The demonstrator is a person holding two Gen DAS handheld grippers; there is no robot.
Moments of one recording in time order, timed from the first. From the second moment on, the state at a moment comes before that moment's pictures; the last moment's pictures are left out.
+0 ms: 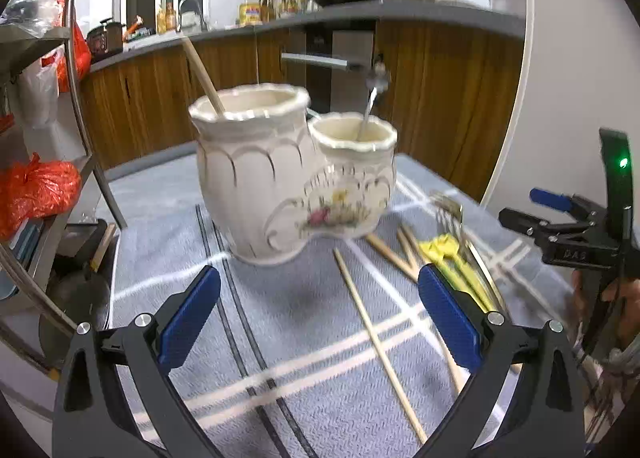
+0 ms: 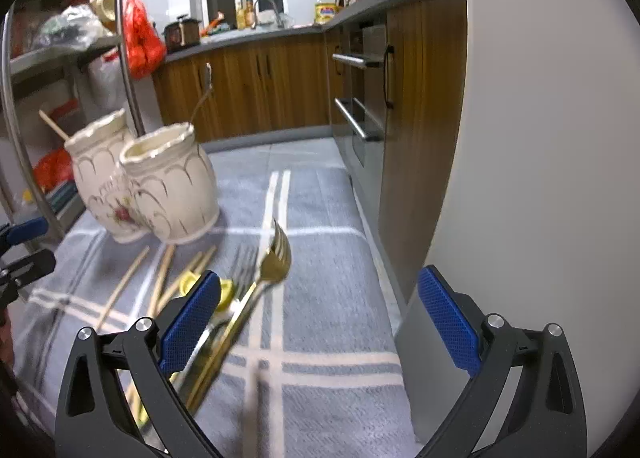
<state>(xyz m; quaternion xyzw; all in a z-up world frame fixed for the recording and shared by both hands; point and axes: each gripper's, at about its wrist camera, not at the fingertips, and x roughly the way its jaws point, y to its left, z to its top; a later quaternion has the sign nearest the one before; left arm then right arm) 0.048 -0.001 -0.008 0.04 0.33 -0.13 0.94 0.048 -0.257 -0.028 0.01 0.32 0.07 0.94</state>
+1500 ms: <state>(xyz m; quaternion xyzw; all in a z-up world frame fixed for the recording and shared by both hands) 0.055 -0.037 -0.050 0.08 0.43 -0.15 0.88 0.154 -0.210 -0.040 -0.03 0.46 0.09 0.88</state>
